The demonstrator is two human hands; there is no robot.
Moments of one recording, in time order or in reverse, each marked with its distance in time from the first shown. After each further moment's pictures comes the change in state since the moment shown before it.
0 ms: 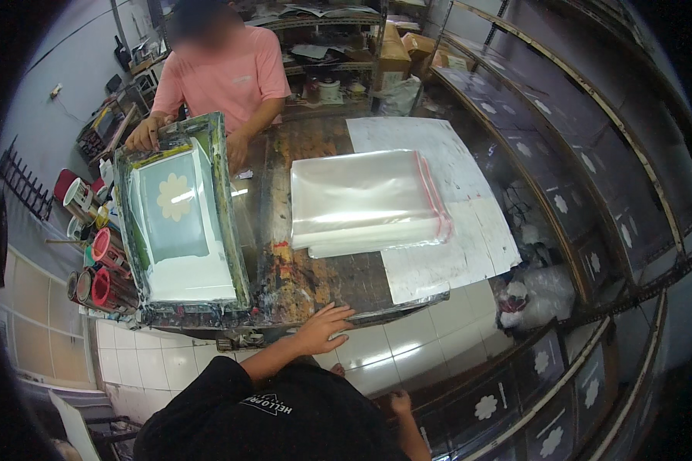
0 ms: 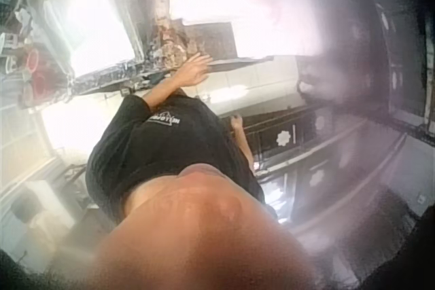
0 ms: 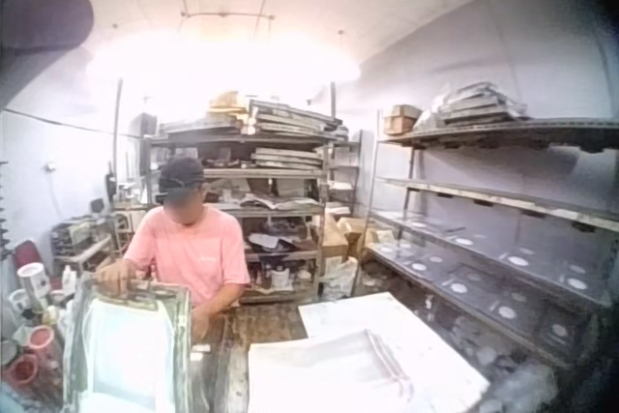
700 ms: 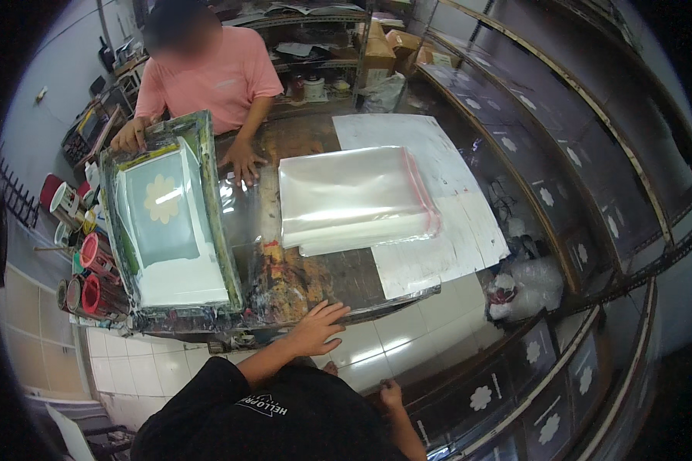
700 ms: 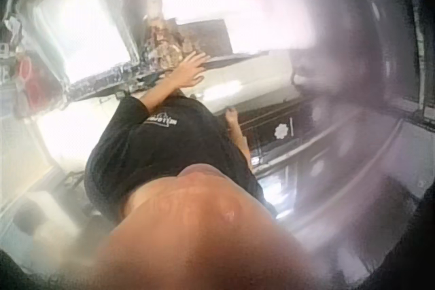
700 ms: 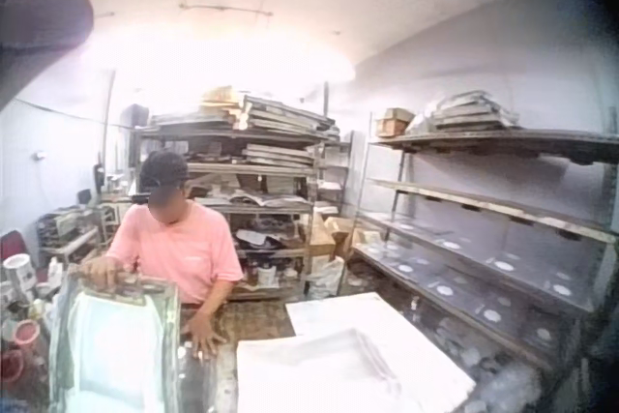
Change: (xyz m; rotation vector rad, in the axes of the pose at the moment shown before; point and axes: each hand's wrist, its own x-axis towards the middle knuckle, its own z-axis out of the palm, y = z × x) left_hand 0.000 0.002 -0.002 0.205 -0.051 0.116; right_hand 0.007 -0.011 0.016 0.117 -0.001 0.026
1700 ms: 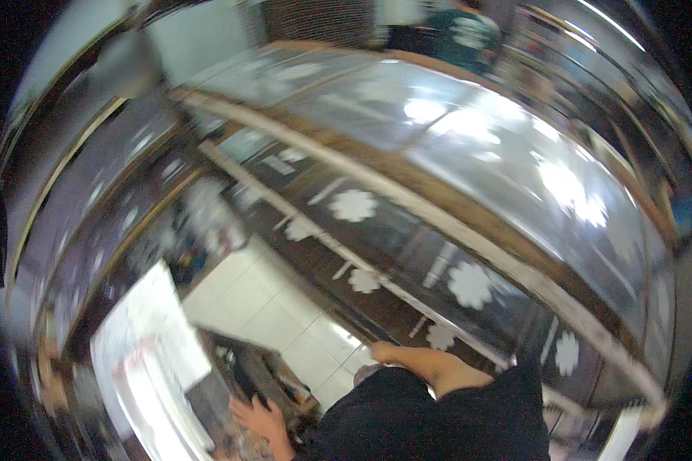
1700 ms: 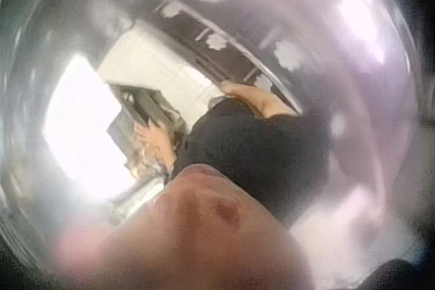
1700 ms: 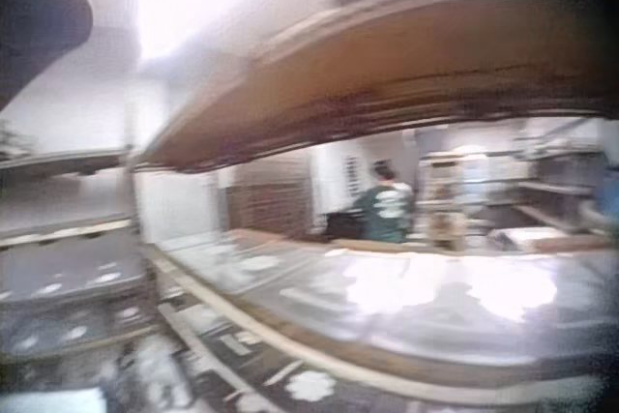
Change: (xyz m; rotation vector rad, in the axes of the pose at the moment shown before) left_hand -0.003 -0.015 0.015 0.296 -0.126 0.313; right_hand -0.208 0.017 0.224 0.455 0.461 0.379
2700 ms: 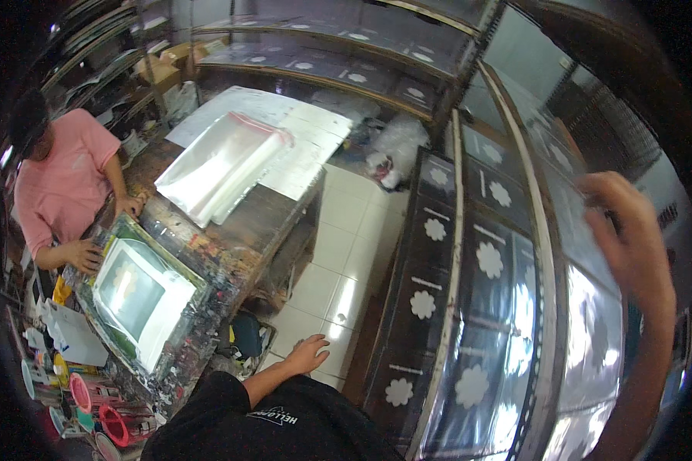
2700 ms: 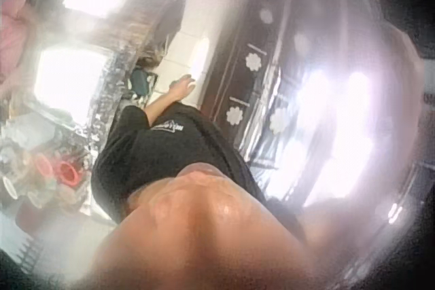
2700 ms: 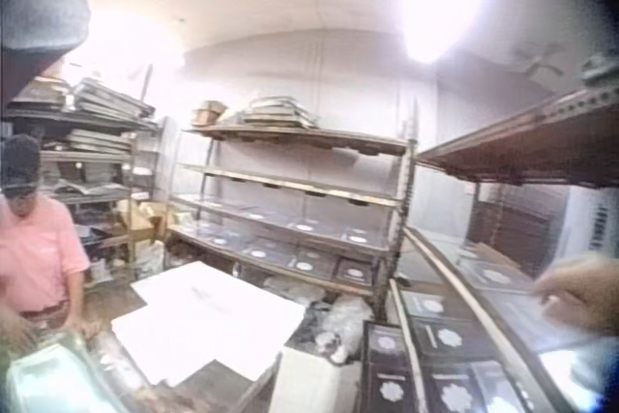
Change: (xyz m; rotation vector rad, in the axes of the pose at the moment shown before) left_hand -0.207 0.125 0.055 -0.747 -0.378 -0.069; right_hand -0.428 -0.448 -0.414 -0.971 0.668 -1.064
